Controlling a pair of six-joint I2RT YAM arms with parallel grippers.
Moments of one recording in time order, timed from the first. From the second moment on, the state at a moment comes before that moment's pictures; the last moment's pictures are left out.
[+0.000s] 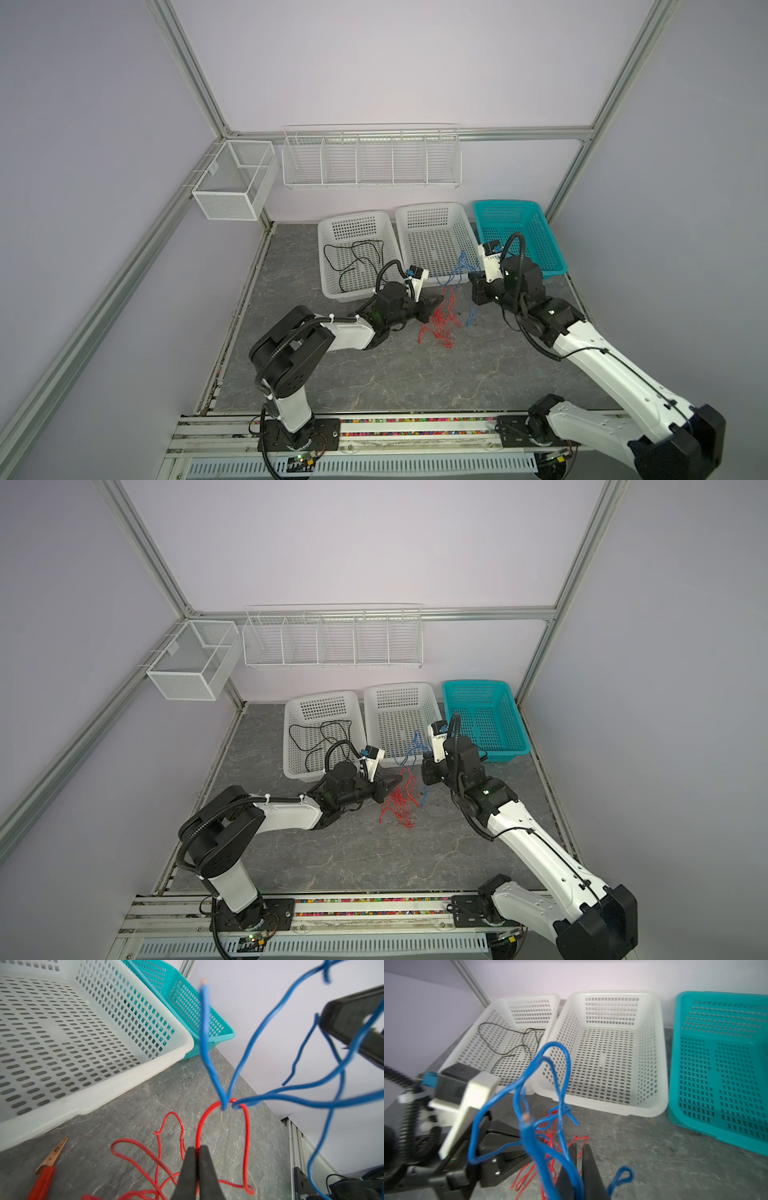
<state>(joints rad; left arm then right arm) -0.84 1.72 0.79 0.68 0.31 -0.49 0.51 1.08 0.94 -0.39 0.09 0.20</state>
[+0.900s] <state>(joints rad) -0.84 0.98 0.79 -0.11 -0.11 -0.19 0.29 1.32 0.74 -0.37 0.22 0.37</state>
